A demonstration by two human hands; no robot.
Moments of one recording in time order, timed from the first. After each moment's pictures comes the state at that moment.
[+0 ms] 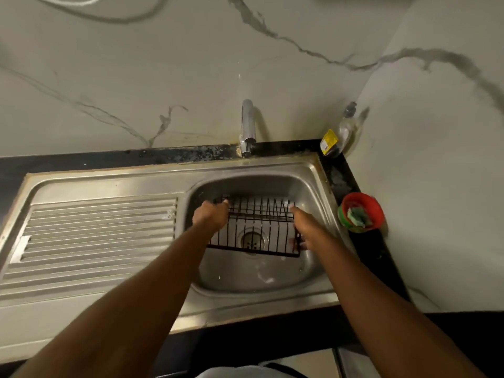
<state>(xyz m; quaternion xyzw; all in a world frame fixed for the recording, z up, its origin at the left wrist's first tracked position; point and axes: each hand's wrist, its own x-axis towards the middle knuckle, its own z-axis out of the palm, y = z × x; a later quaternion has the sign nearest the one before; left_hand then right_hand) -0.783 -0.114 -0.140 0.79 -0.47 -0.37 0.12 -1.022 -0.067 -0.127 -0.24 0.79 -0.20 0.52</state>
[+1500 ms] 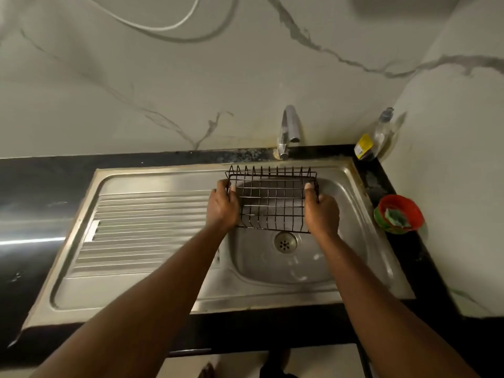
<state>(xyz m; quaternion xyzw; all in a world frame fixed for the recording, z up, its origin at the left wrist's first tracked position) -0.709 -0.075 -0.094 0.70 -0.57 -0.27 0.34 -0.944 -0.053 -0.087 -0.39 0.79 -0.38 0.29</state>
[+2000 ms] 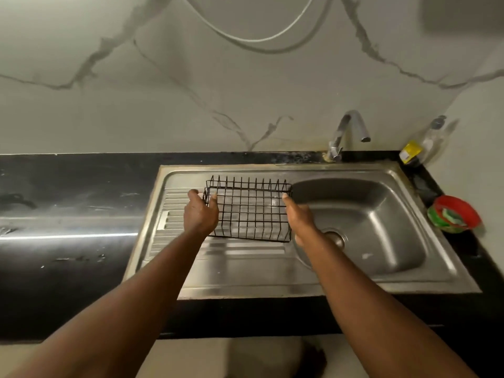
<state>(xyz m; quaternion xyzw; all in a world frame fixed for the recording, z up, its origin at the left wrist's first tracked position) -0.477 -0.020 -0.075 0.76 -0.47 -0.29 0.34 -0.718 -0.029 -0.087 -0.34 0.73 -0.35 0.48</state>
